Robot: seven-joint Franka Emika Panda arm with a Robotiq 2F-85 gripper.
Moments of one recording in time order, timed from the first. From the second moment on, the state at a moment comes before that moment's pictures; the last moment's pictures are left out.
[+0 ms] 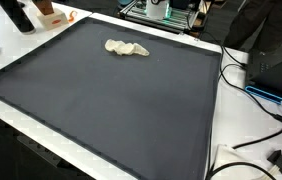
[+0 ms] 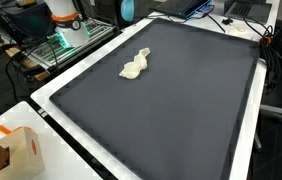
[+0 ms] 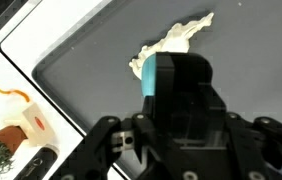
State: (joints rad) arm -0.07 -0.39 0.22 -2.33 -0.13 1.94 0.79
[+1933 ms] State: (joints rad) arm 0.06 0.19 0.14 -2.24 -0.87 1.62 1.39
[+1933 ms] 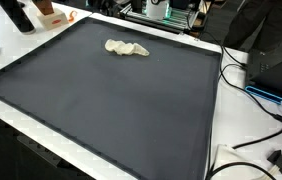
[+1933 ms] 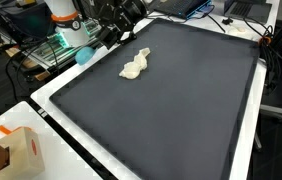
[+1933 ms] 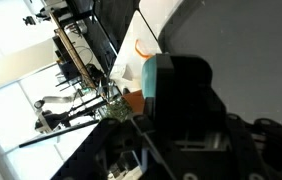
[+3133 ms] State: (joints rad) arm 0.09 0.34 0.12 -2.23 -0.99 1.80 1.25
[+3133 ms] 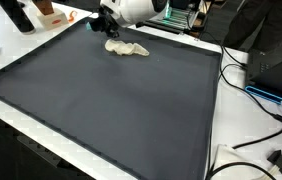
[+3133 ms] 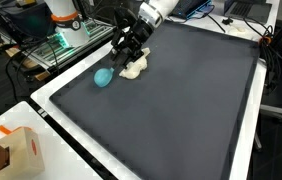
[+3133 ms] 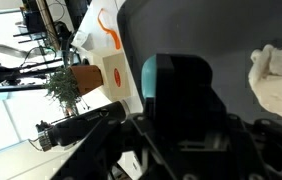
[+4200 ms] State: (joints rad) arm 0.16 0.29 0.13 -2.23 -1.02 1.93 1.13
